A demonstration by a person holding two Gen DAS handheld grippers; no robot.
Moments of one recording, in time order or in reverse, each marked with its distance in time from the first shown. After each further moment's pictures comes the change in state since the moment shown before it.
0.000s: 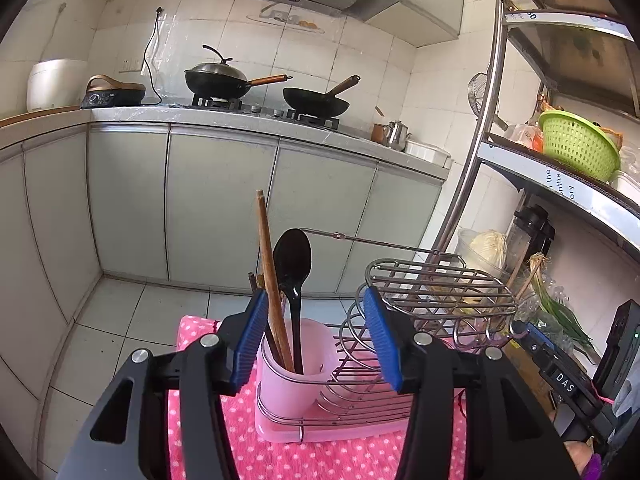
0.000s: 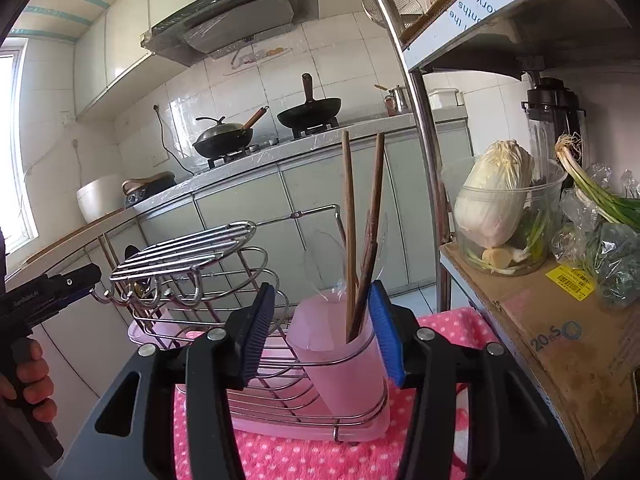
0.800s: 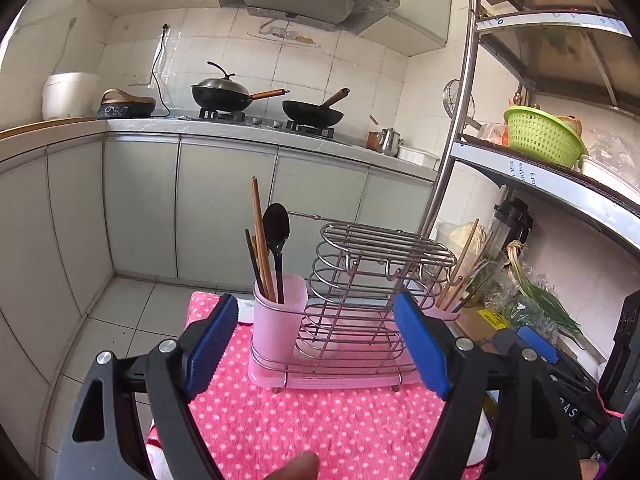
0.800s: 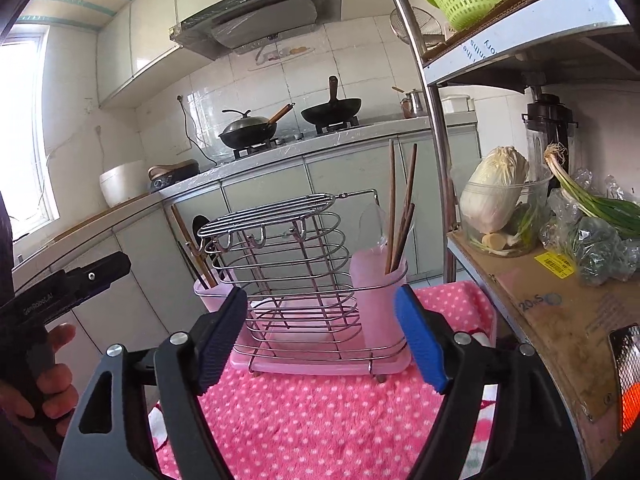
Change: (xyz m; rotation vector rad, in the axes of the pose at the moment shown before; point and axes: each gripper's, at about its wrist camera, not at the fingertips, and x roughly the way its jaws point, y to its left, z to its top) left arm -0.086 -0.031 -0.041 0.013 -0.031 0.027; right arm -0.088 0.043 -0.028 -0.044 0.021 0.028
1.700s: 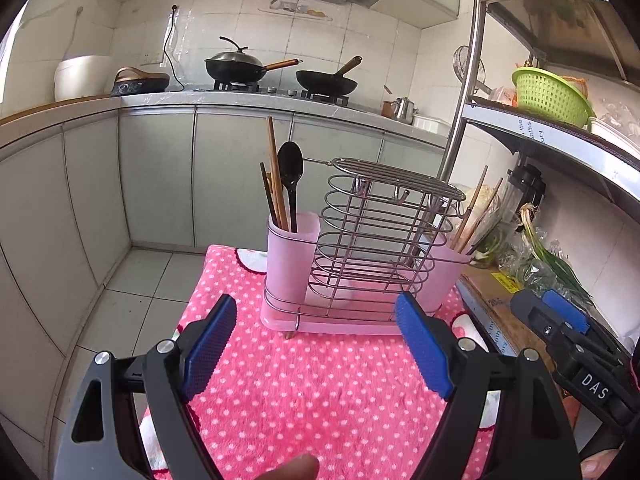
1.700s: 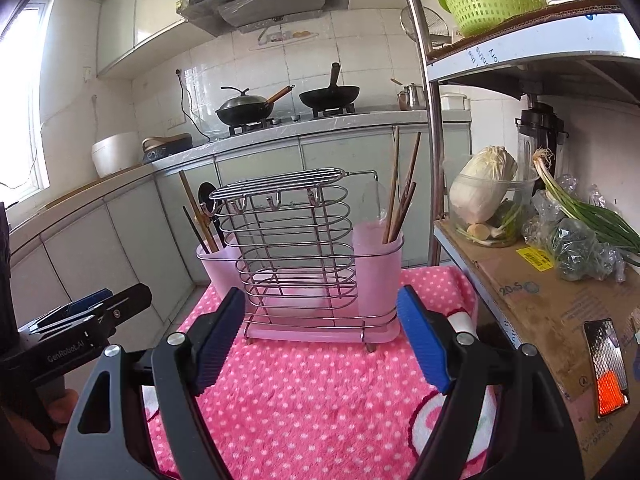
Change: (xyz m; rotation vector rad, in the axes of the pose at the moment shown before) left arm -0.011 -0.006 -0.045 0.008 0.098 0.063; right arm -0.023 0.026 -0.014 -0.073 0.063 -0.064
